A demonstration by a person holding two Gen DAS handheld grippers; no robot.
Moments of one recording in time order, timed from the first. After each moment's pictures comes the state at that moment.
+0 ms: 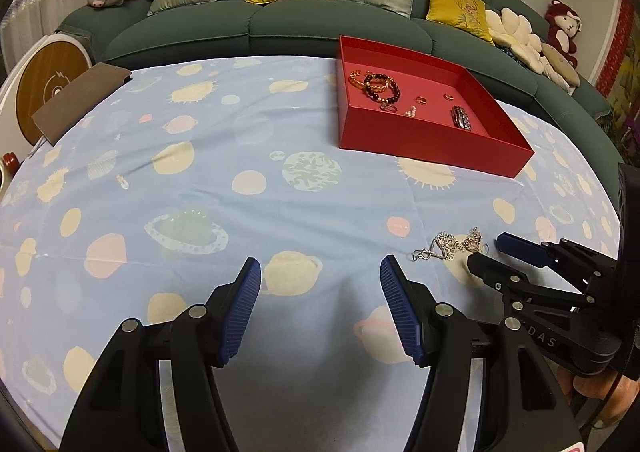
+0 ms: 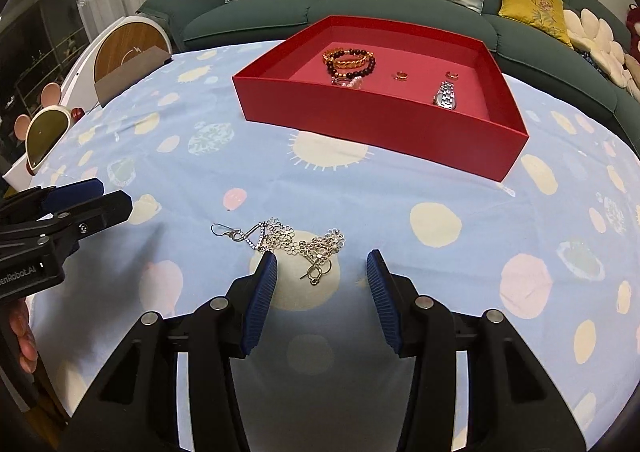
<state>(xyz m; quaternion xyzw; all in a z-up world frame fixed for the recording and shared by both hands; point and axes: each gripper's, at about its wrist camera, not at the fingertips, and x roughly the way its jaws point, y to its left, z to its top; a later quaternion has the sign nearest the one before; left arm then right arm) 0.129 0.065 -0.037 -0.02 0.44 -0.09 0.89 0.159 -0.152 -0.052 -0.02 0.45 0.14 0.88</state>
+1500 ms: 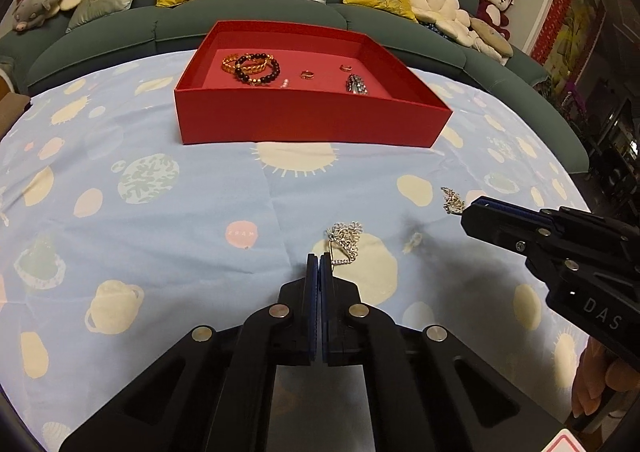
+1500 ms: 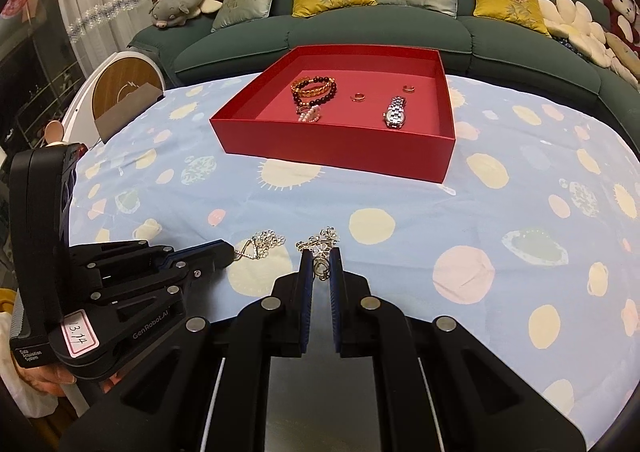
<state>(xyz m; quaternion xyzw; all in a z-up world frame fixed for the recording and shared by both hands) 0.145 -0.018 -0.061 -0.01 0.43 -0.22 0.87 0.140 -0.204 -0.017 0.03 0.41 0.13 0.90</state>
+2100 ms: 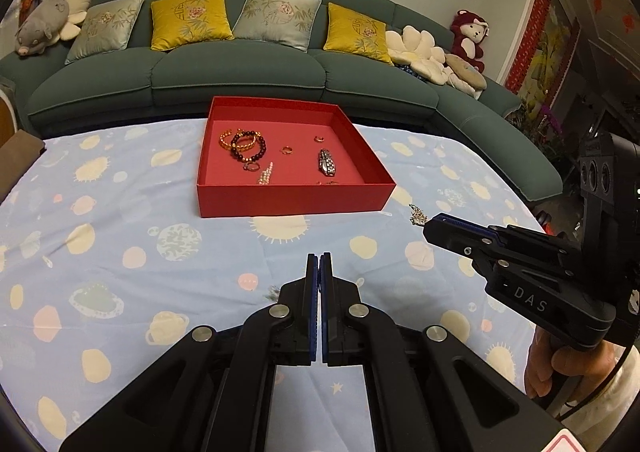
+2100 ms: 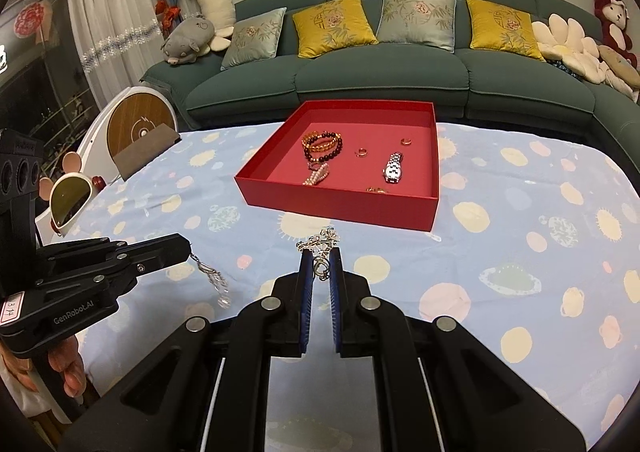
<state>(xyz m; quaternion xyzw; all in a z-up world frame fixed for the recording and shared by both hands) 0.111 0.001 0.029 -0.02 0.37 -0.25 0.89 0.122 -0.213 0.038 0.05 0.35 0.14 0.93</state>
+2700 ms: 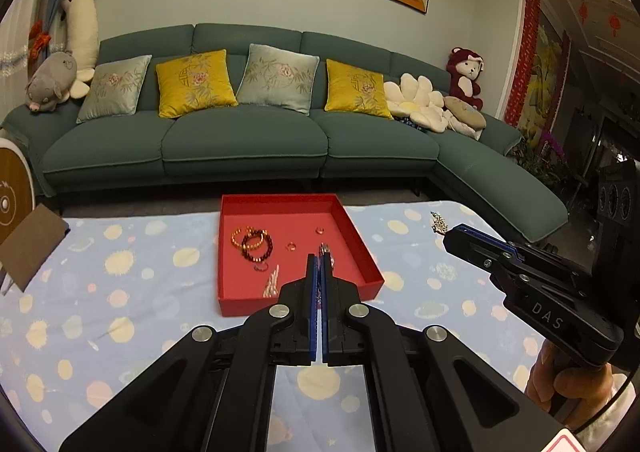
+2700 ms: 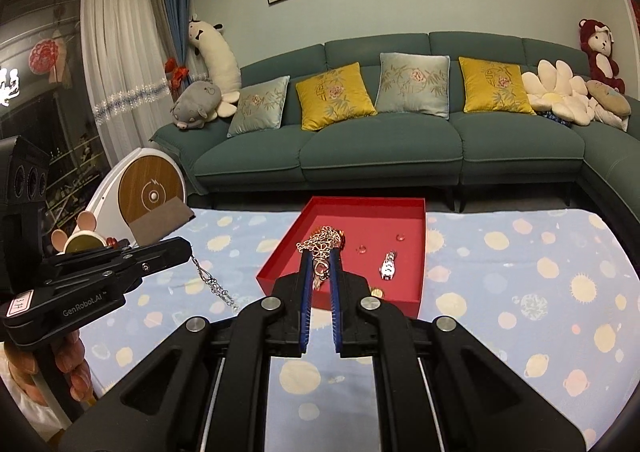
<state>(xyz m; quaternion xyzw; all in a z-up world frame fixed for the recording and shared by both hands) 0.127 -0.007 0.131 -0.01 0.28 -0.23 0.93 0.121 -0.227 0.134 0.07 0.24 0.13 0.96</state>
